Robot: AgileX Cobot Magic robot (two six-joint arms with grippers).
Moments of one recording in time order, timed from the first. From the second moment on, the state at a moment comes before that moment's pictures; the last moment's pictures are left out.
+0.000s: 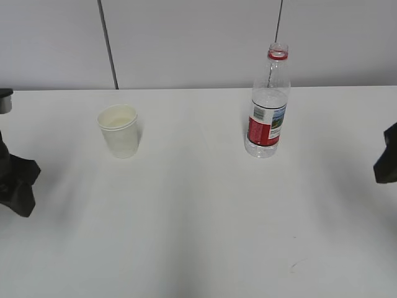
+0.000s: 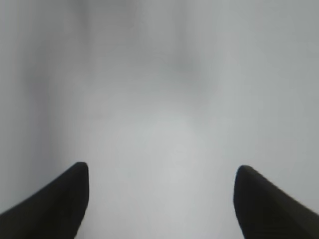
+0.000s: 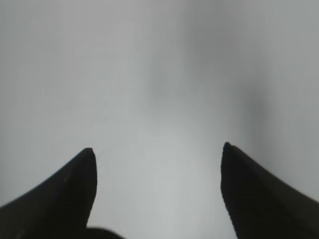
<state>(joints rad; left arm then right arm) -0.21 1.45 -0.91 0.03 0.94 -0.16 0.16 1.16 -0.87 0.02 0.90 0.23</state>
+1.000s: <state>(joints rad) -0.21 1.09 -0.92 0.02 1.23 -0.13 0.16 0.98 -0.98 0.11 1.24 0.10</state>
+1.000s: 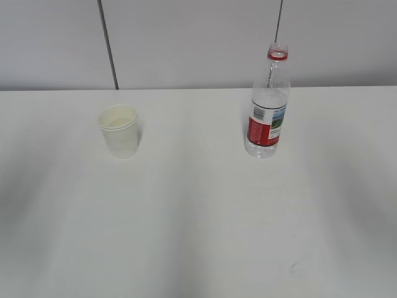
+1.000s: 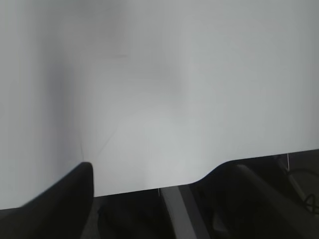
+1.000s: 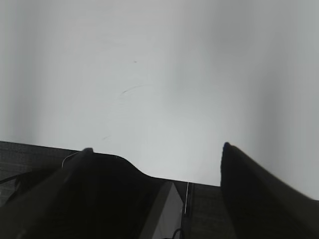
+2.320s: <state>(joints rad) -0.21 -0.01 -0.69 0.03 1.29 -0.08 0.16 -0.01 -0.61 0.11 1.27 -0.08</state>
